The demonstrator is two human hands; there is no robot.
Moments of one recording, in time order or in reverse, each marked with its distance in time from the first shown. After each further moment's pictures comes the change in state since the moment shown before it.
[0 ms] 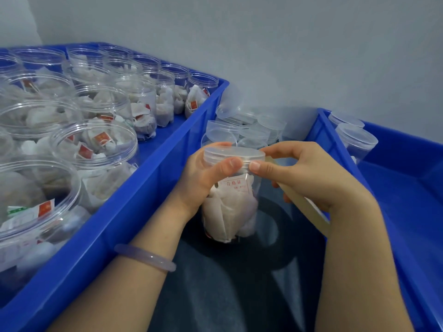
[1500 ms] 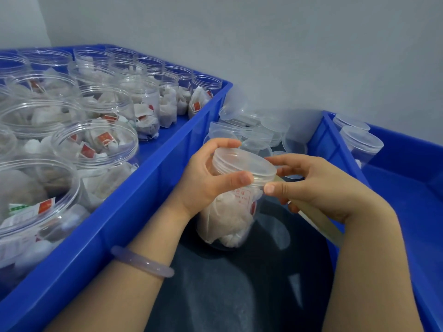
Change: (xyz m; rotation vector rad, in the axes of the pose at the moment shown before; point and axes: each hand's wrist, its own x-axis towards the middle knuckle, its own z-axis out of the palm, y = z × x) left_hand -0.007 0.011 0.006 0.063 -0.047 0.114; right_hand -0.004 0.013 -0.012 0.097 -0.207 0.058
